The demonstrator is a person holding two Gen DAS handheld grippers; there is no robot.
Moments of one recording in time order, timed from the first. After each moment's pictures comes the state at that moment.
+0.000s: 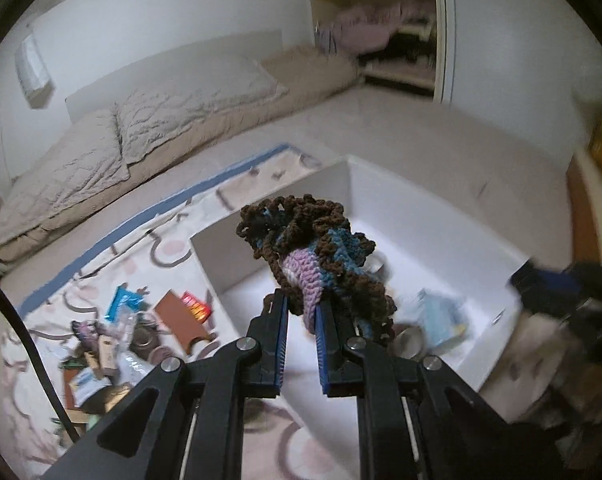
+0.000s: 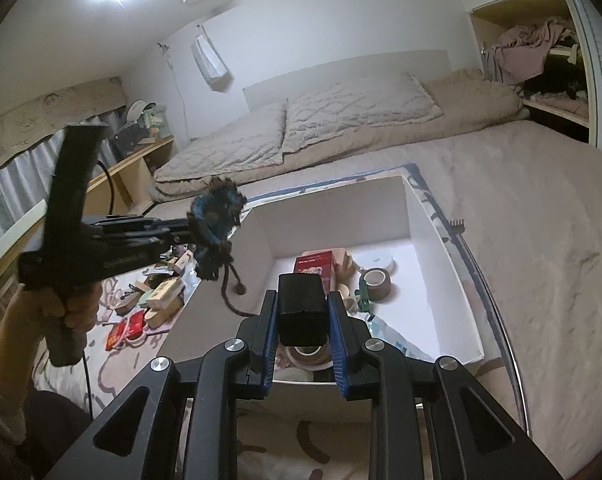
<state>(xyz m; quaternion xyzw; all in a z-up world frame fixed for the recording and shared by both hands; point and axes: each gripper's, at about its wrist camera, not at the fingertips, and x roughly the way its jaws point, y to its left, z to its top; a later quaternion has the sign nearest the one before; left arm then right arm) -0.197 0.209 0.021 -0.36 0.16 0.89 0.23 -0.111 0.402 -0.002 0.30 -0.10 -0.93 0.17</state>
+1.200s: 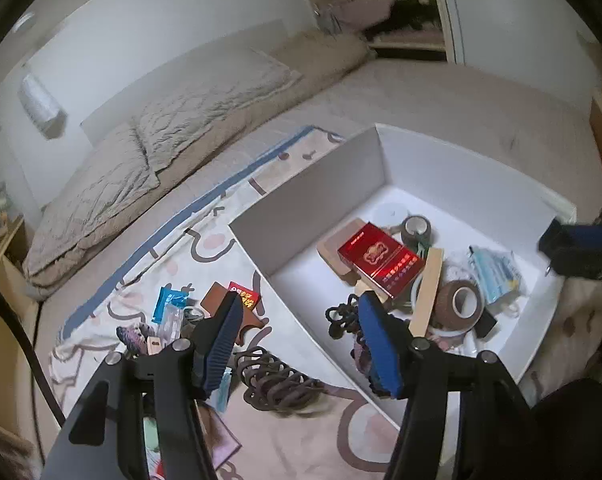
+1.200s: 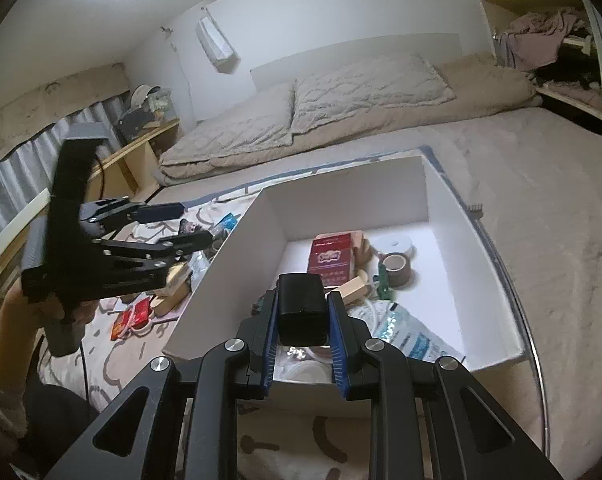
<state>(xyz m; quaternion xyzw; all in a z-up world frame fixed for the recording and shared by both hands) -0.192 0.190 0.008 -0.34 0.23 0.89 0.18 -0.125 0.383 -0.009 0.33 -0.10 -0.92 0.19</state>
